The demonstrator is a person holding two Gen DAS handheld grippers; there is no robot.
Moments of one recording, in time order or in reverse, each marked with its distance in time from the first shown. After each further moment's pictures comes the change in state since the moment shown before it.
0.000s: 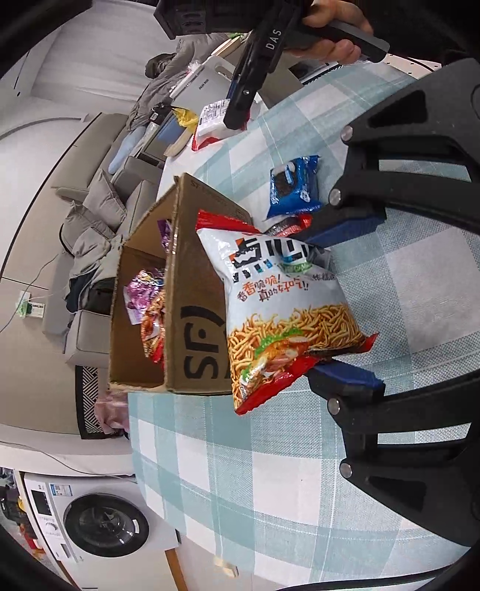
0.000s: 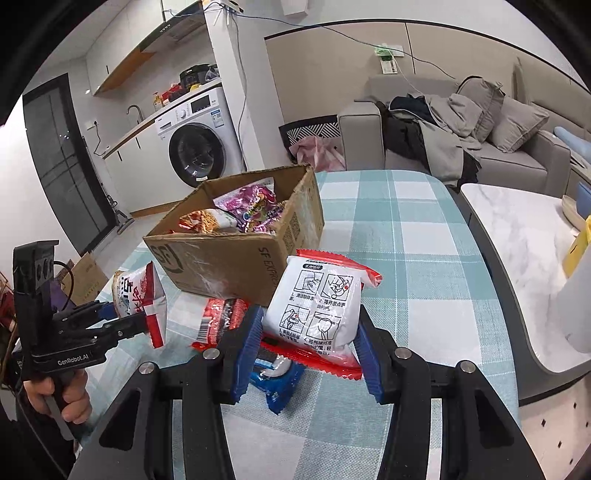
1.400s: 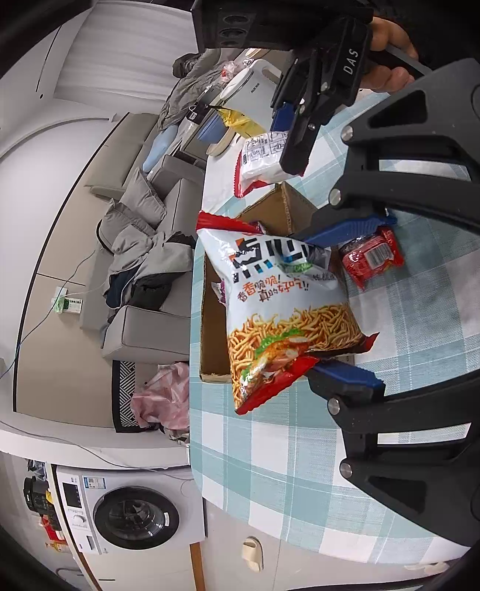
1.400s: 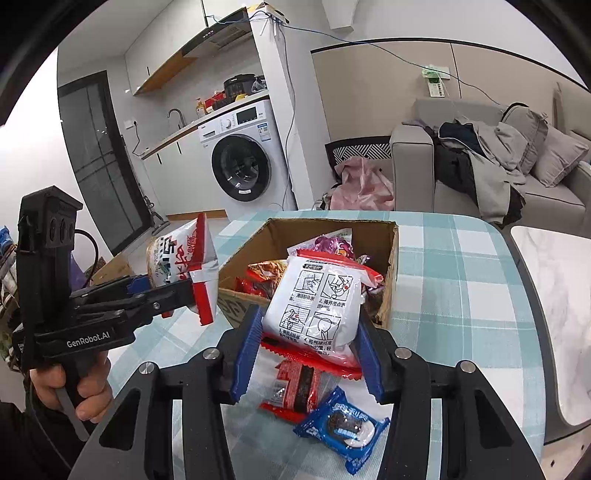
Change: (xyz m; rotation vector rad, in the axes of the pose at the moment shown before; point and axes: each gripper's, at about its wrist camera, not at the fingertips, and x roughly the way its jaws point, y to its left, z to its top) left arm -0.044 -0.007 0.085 -0.010 -0.123 0.022; right arm 0.009 0.065 0.058 -0.081 -0.054 0.144
